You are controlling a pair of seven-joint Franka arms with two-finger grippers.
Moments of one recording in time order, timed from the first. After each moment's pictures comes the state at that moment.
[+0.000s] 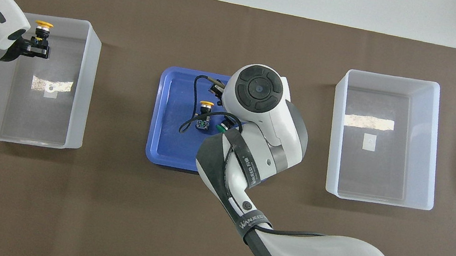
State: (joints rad) left arm 0.06 0.32 -0.03 -1.95 -0.02 2.56 0.15; right arm 0.57 0.57 -0.01 -1.51 -0.03 2.21 1.07
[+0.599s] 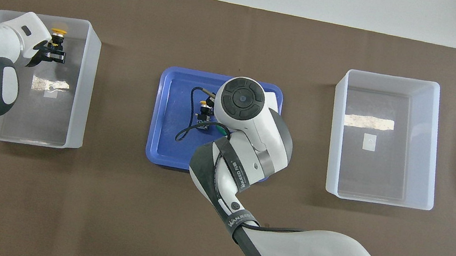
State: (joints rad) left arm 0.07 0.38 -0.03 -1.96 -0.02 2.65 0.15; right arm 0.59 0.58 -0.01 -1.56 -0.03 2.22 1.13
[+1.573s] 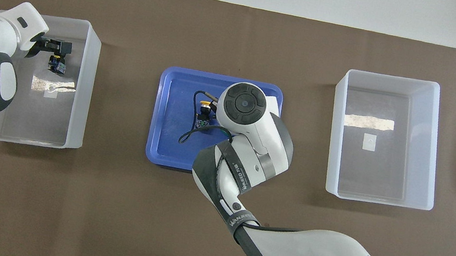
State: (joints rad) left arm 0.07 0.35 -0.04 -1.93 -0.02 2.67 0.15; right arm 0.59 0.57 -0.02 -1.58 -0.03 2.24 1.13
